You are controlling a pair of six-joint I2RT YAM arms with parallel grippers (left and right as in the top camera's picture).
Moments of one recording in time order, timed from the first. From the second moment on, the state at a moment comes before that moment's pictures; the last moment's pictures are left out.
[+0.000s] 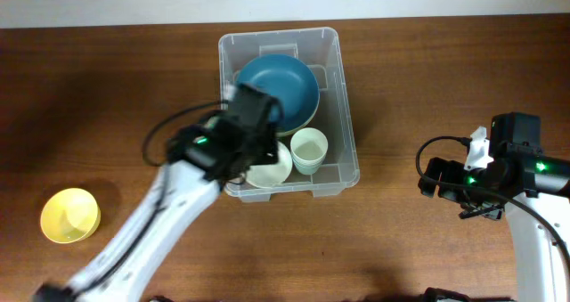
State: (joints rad) left arm -0.55 1.47 1.37 -0.94 -0.08 -0.54; right arm -0.24 1.21 1.11 -1.26 -0.17 0.13
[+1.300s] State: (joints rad) left arm 0.11 1.72 1.74 -1.40 -0.22 -0.56; right arm -0.24 1.21 1.11 -1.26 -0.17 0.13
